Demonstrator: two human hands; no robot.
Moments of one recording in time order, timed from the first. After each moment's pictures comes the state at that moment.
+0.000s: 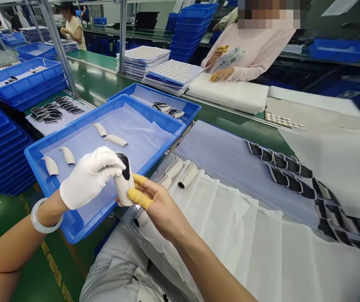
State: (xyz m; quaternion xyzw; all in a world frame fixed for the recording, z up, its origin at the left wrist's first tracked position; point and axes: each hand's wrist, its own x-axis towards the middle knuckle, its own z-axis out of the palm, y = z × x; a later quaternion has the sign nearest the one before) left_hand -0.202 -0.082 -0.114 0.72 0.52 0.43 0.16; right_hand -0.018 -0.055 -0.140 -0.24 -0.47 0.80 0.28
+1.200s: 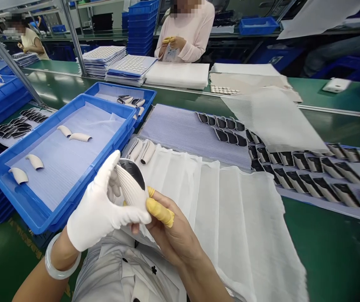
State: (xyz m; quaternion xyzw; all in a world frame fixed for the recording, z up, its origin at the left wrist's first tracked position) left_hand -0.065 -0.133 -0.129 0.61 0.57 0.44 0.33; right_hand 0.096 -0.127 -0.143 -0.25 -0.33 0.82 0.39
